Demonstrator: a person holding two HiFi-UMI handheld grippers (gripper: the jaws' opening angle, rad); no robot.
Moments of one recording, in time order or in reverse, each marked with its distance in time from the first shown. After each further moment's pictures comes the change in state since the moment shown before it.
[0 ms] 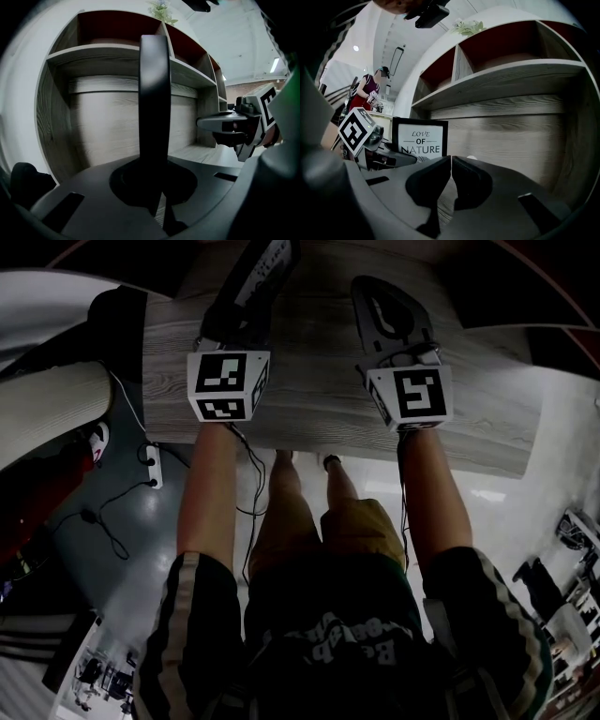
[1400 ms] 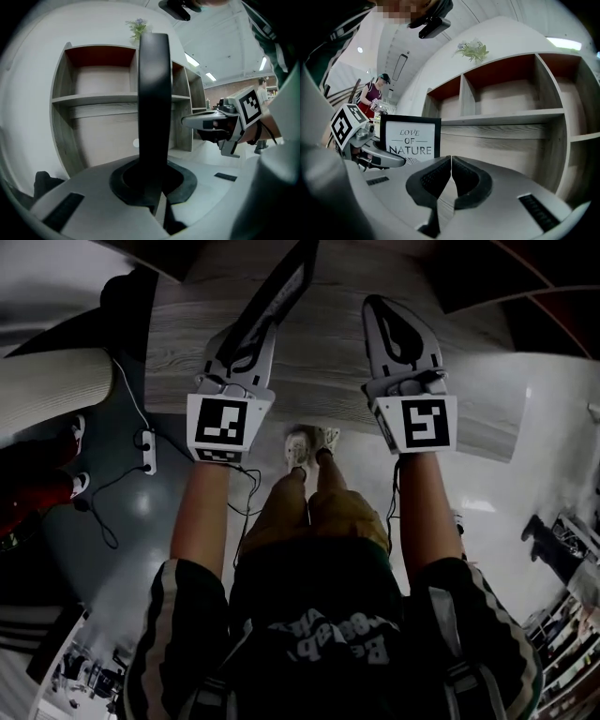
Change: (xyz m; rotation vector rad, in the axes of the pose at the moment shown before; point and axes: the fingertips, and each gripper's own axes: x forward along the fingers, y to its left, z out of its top) left arm -0.106 -0.077 0.033 0.084 -0.034 -0.051; right arm -0.095 0.016 0.057 -0.012 -0.097 -0.004
